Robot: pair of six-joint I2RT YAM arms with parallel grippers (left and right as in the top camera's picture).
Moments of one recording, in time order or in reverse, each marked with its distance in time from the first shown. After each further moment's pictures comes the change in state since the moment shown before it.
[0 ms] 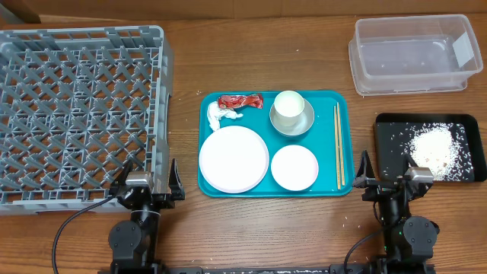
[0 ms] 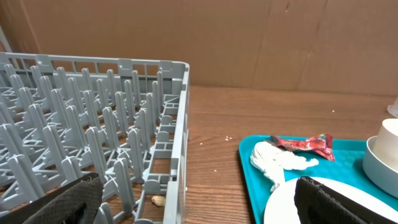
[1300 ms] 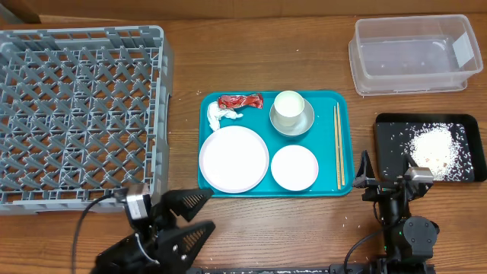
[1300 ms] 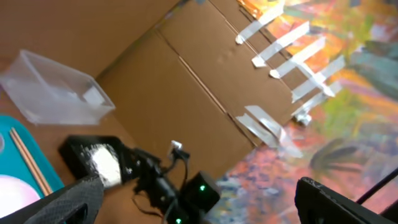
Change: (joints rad) left arm 0.018 0.060 0.341 0.341 1.022 -1.286; right arm 0.000 0.000 0.000 0.000 0.000 0.000
